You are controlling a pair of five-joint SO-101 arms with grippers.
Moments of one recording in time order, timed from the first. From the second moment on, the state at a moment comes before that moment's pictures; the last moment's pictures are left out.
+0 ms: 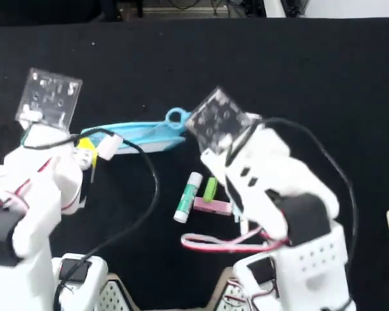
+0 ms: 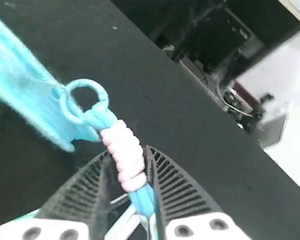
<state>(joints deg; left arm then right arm) -0.2 -50.2 0.5 98.5 -10.2 -18.0 -51.1 22.1 68.7 28.6</state>
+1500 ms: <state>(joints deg) -4.6 -39.4 6.2 90.3 -12.4 -18.0 -45.6 17.5 72.0 28.6</state>
